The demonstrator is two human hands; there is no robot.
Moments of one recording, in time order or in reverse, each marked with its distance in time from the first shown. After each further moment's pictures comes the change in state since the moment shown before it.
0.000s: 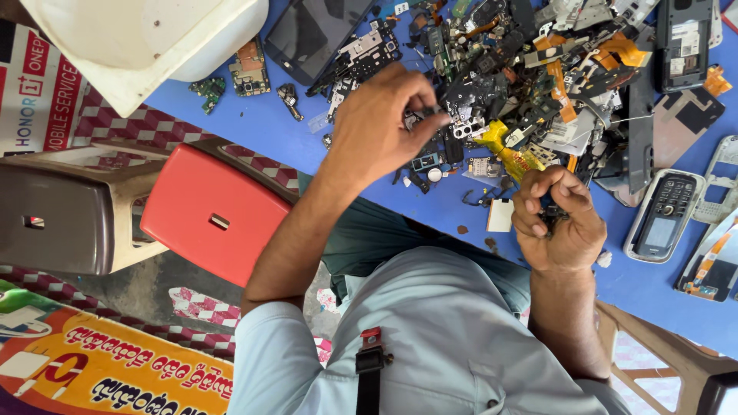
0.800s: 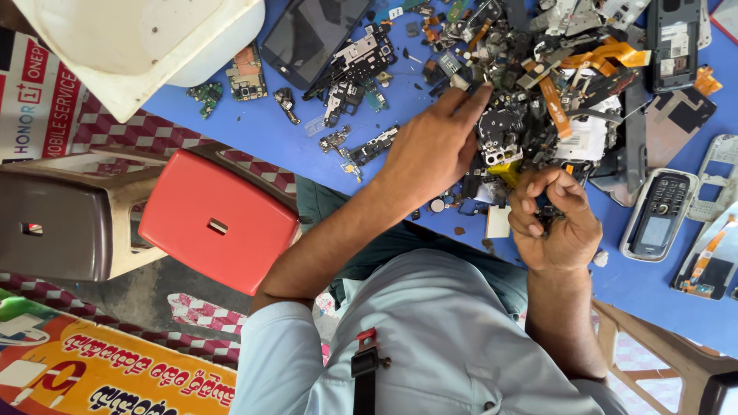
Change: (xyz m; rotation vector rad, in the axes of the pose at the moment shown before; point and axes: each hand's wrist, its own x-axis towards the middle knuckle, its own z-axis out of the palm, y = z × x) left_hand -0.005 0.029 0.055 0.035 -0.056 0.062; right_hand 0.000 0.000 0.001 -0.005 -0.004 -0.009
